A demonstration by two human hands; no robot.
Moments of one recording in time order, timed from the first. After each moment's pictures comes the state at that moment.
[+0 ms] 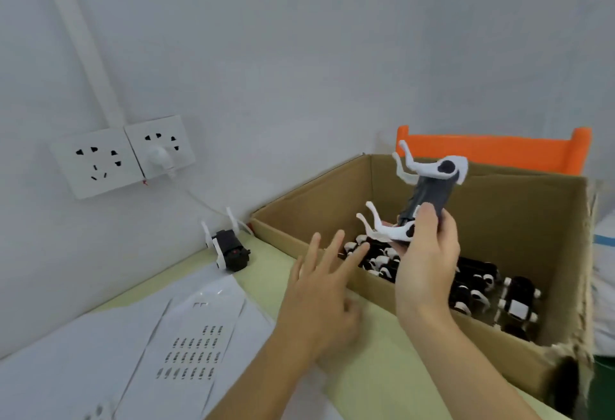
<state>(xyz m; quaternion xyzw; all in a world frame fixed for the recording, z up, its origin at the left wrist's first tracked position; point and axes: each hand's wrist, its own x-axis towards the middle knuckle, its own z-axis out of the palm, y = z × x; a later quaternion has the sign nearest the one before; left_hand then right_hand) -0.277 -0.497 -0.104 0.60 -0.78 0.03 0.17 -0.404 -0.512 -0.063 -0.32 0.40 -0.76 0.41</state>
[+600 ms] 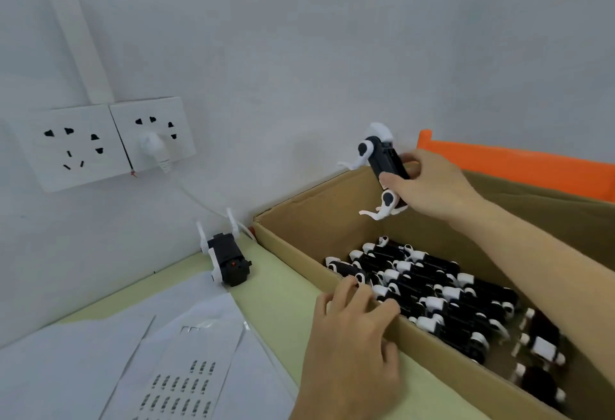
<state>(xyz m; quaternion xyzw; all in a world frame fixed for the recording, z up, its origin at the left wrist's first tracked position) -0.291 -0.519 -0.131 0.55 -0.77 0.06 0.31 -0.427 -0.654 0.006 -0.71 0.55 -0.39 0.20</state>
